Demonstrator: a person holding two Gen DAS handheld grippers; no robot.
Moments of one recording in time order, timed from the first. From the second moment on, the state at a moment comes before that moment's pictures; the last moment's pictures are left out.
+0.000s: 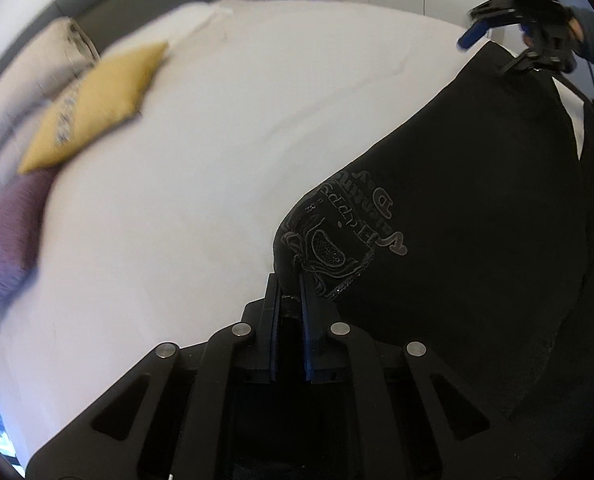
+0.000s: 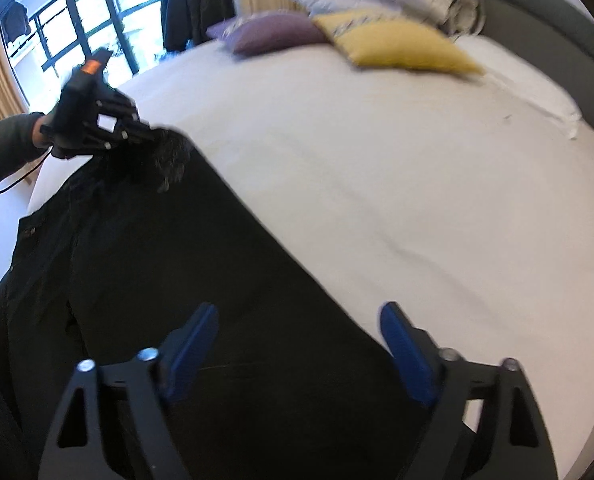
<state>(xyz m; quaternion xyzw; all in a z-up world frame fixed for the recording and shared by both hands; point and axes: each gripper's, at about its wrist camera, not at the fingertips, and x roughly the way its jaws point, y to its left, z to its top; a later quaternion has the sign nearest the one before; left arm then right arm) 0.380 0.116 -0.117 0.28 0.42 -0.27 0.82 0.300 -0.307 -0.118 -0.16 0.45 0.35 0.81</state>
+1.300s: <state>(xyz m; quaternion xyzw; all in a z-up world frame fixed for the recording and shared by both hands) 0.144 0.109 -0.026 0.31 0.25 -0.24 0.89 0.263 -0.287 -0.084 -0.32 0.43 0.31 0.78</state>
